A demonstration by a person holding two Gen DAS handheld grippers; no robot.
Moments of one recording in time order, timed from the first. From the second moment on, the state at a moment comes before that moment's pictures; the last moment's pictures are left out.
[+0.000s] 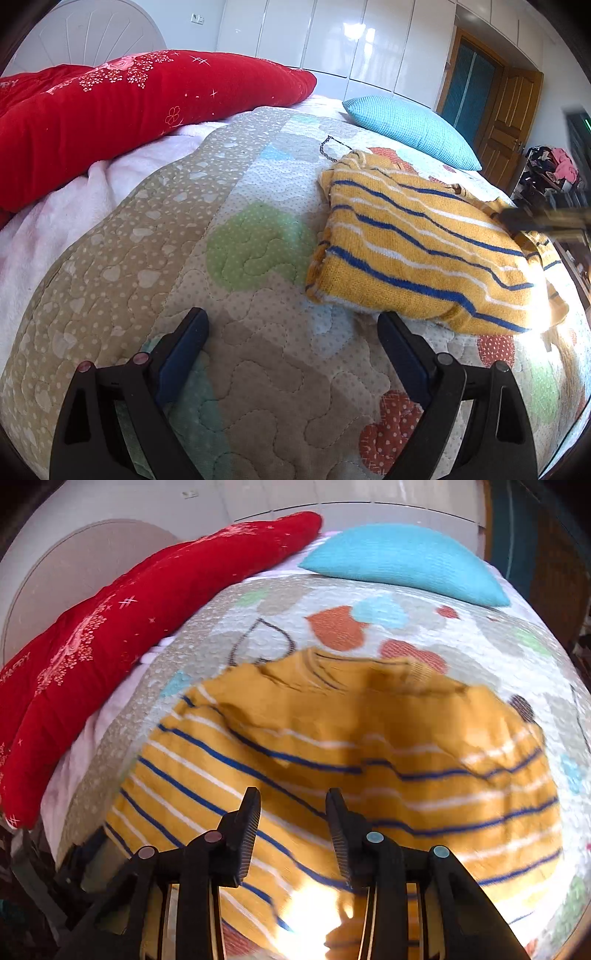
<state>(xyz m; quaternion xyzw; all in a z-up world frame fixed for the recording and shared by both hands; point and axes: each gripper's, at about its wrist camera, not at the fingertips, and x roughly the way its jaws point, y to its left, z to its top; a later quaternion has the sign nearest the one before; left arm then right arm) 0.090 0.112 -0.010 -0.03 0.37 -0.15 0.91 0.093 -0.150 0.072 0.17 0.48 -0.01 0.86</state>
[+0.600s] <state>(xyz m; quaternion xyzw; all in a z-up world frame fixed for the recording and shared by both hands) 0.095 0.092 -0.015 0.05 0.39 -0.09 0.91 -0.048 -0.177 0.045 0.17 0.39 -0.07 0.90</state>
